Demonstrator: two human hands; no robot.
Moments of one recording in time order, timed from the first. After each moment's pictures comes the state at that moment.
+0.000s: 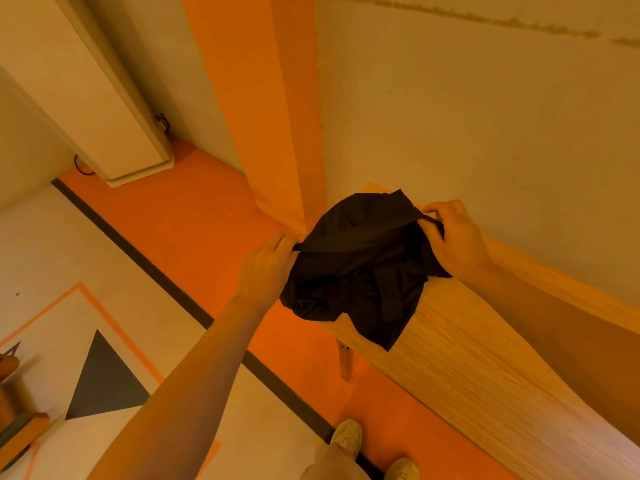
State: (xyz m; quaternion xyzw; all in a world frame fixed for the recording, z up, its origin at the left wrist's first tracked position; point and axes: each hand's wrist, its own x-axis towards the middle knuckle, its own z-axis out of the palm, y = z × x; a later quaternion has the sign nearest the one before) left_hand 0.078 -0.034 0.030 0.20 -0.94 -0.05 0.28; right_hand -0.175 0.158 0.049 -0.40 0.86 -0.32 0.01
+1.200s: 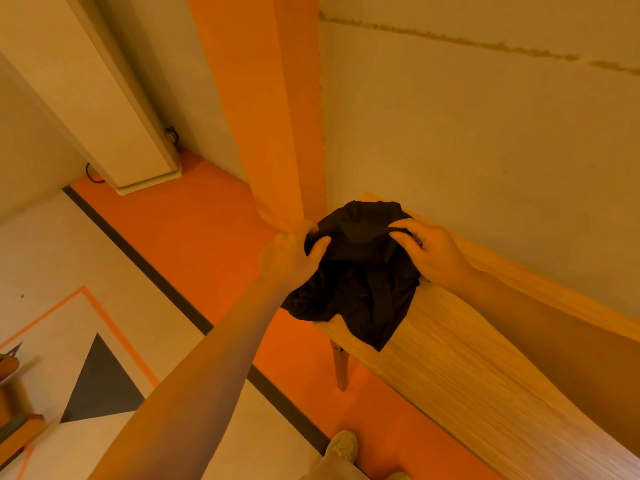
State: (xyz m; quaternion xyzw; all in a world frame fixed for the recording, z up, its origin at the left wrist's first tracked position) left_hand 0.044 0.000 0.065 0.30 -0.91 -0.19 0.20; right_hand -0.143 0.168 0.072 -0.50 0.77 -0.39 0.10
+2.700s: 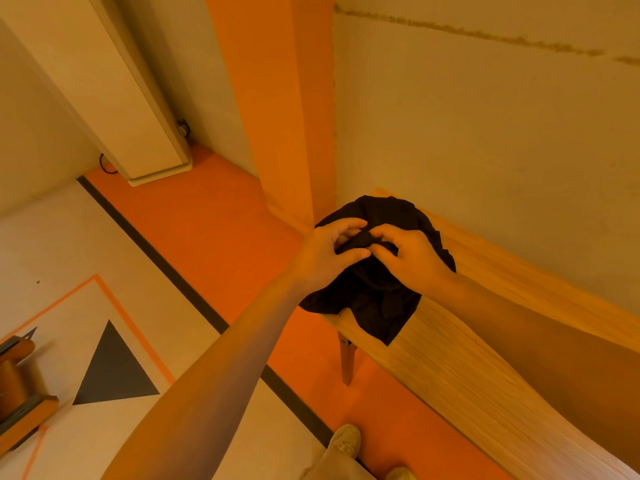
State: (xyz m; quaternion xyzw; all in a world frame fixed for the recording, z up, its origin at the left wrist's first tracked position) left_hand 0.046 0.037 0.095 0.19 -0.85 -0.46 0.18; right_hand -0.101 0.148 0.068 -0.56 0.72 -0.38 0.12
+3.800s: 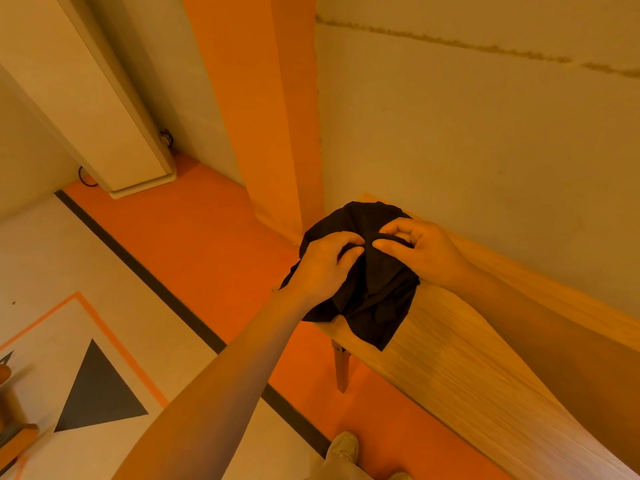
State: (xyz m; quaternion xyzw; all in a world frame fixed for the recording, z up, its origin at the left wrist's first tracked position) left_hand 0.030 0.041 0.081 0.19 -0.90 -0.36 0.17; right_hand -0.111 0.168 0.106 -0.45 0.73 -0.45 0.24
